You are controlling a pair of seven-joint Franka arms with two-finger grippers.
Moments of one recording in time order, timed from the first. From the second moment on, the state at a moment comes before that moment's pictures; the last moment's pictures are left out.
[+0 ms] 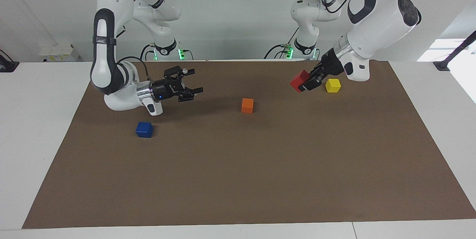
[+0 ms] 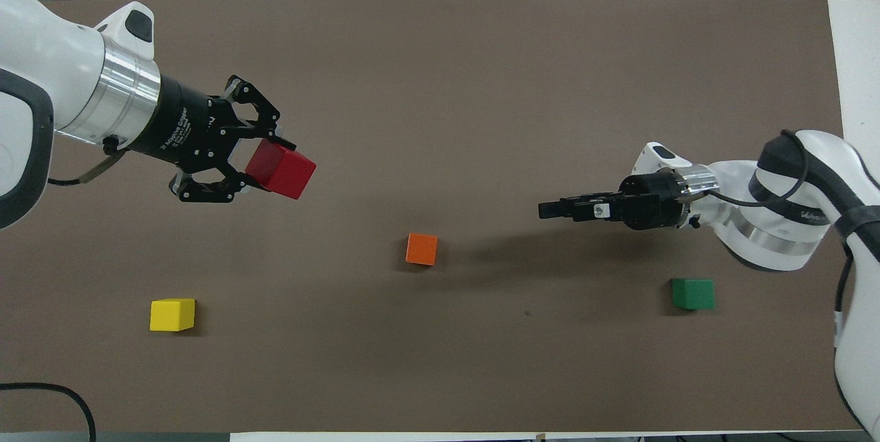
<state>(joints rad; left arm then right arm) -0.07 0.10 -0.18 -1.56 -0.51 1.60 -1.22 0.04 0.28 -0.06 -2.20 1.68 1.25 -1.02</state>
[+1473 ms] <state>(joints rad) -0.29 -0.03 -0.32 -1.84 -0.63 2.02 -1.83 0.32 0.51 -0.03 -2.18 2.20 0.81 -1.15</state>
